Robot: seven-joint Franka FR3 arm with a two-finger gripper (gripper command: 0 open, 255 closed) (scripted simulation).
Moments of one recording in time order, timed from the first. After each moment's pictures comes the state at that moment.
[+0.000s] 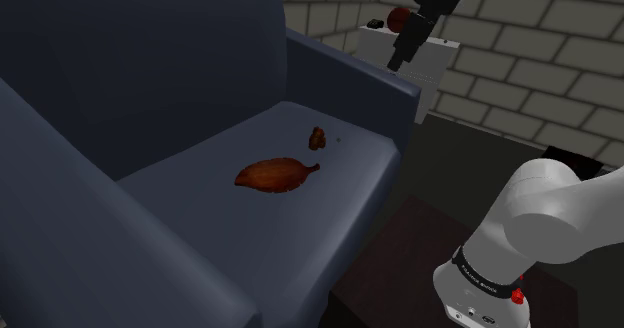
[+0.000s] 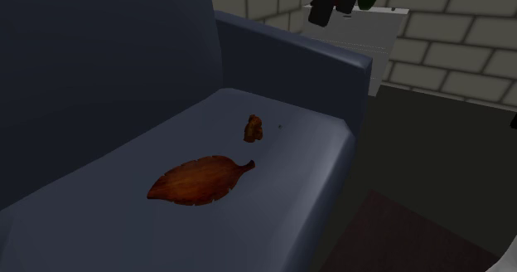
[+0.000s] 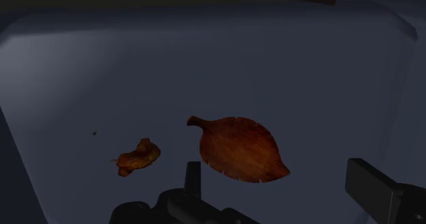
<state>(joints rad) 0.02 -0.81 0.02 -2.26 0.01 1.67 -0.10</state>
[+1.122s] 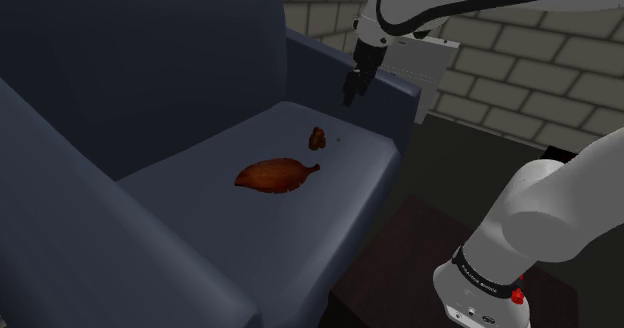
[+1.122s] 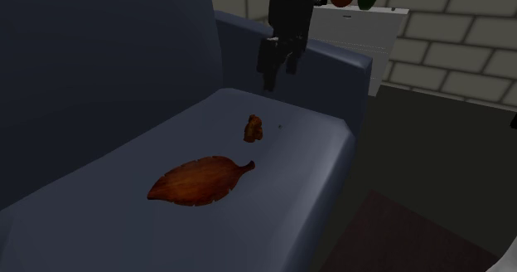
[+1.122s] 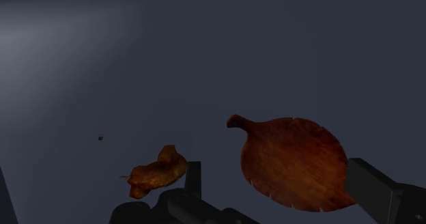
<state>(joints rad) -0.01 -0.39 -0.06 -2.29 -0.05 2.02 -0.20</state>
